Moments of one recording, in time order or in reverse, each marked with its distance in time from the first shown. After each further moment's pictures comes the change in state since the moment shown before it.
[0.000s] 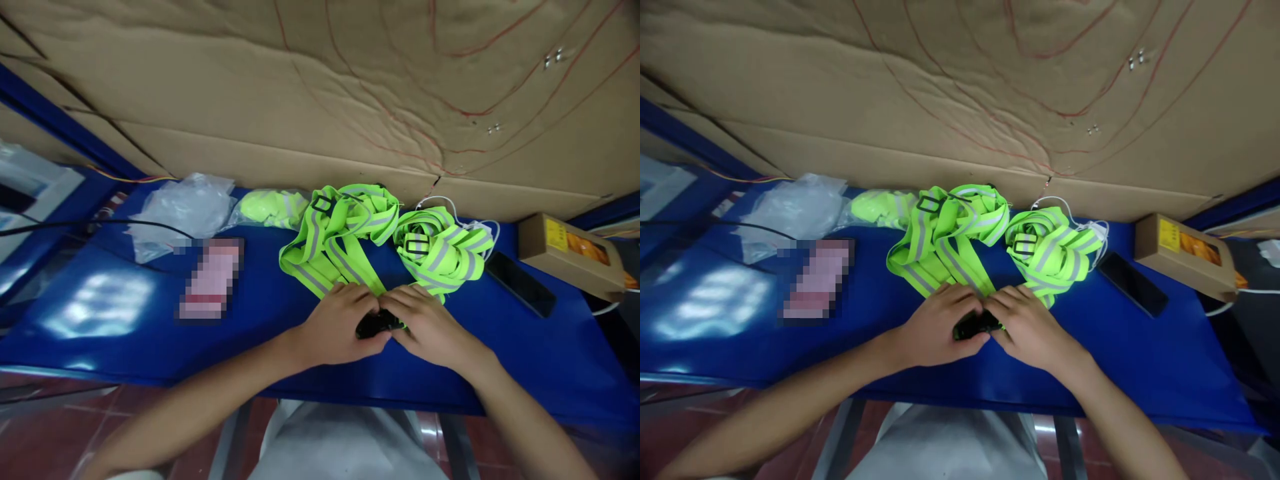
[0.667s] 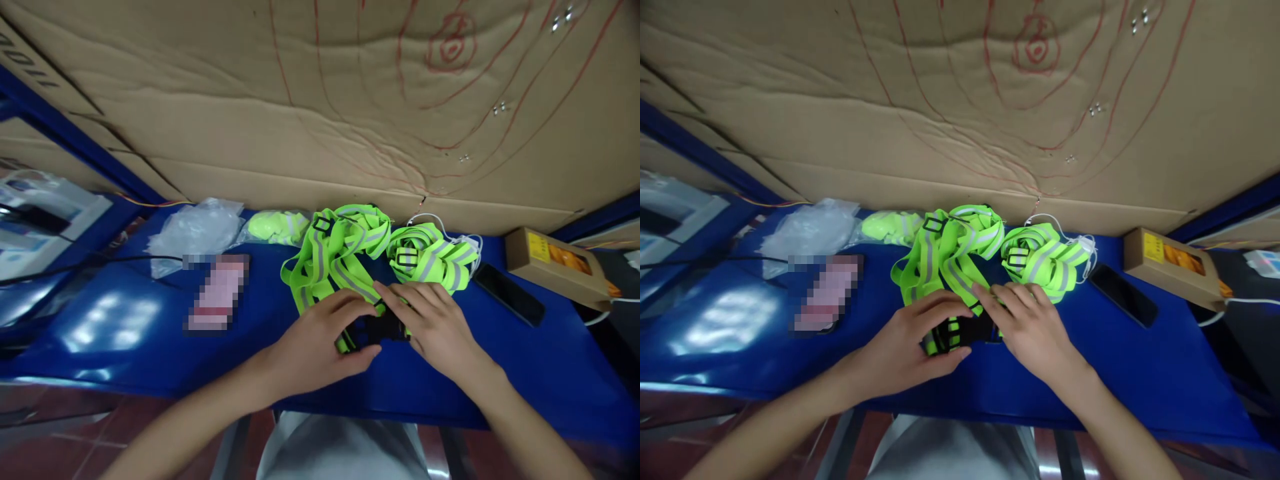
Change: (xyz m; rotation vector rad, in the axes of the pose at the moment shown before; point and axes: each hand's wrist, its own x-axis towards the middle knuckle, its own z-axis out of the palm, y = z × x) left_hand -0.011 0.036 -0.048 -0.141 0.098 0.025; right_hand -0.008 -0.017 -0.027 -0.372 0.305 -0.048
